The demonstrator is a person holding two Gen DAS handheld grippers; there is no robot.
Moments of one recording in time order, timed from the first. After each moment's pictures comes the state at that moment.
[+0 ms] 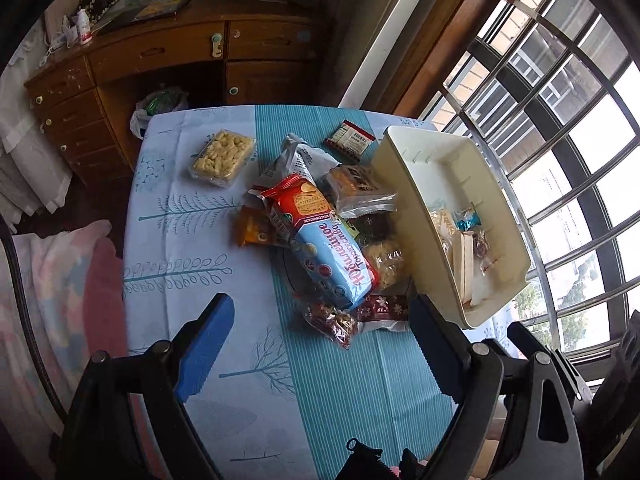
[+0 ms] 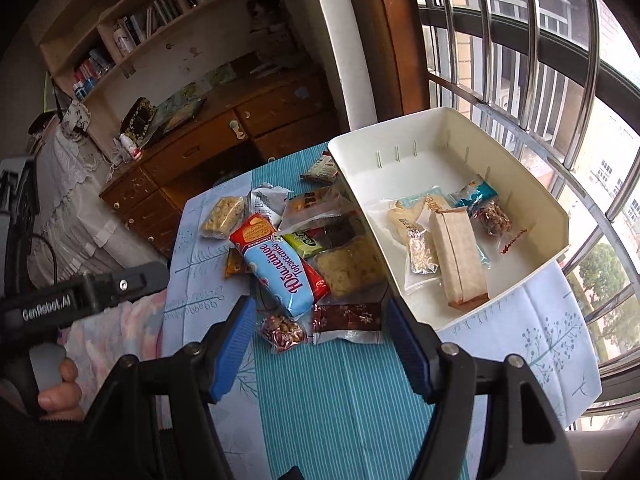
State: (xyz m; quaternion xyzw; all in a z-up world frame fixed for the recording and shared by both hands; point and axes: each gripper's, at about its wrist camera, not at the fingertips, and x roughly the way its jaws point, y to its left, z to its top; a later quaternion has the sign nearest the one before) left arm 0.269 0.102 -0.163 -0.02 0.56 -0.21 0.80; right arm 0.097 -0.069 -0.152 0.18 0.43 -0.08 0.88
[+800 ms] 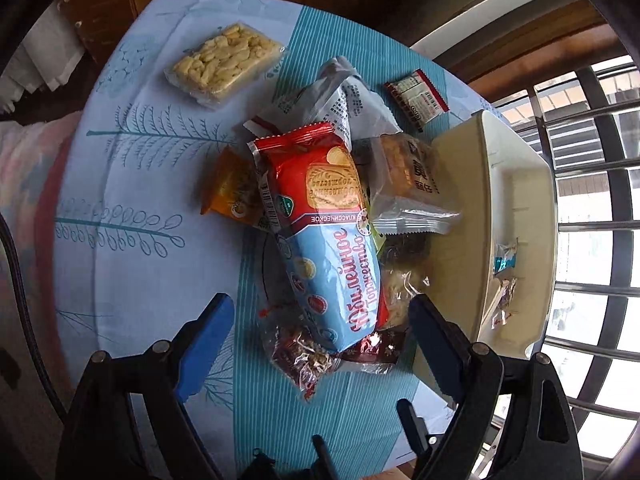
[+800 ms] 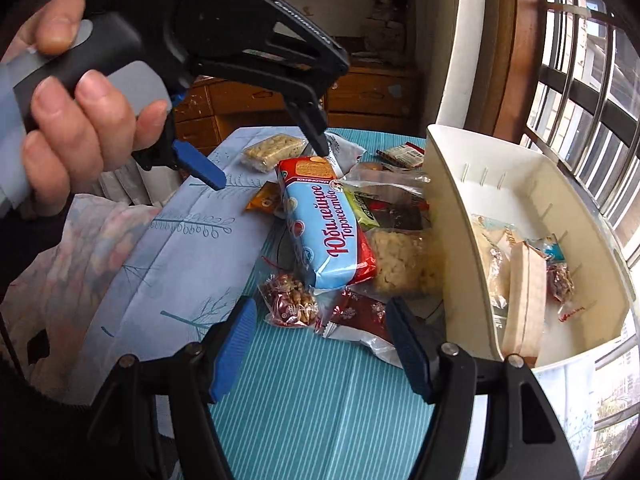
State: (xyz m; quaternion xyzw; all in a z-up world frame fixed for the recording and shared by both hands) left arm 0.355 0.063 -0.273 -0.14 0.70 -0.11 0.70; right arm 0.115 -0.014 -0.240 -0.01 0.42 0.04 0.91
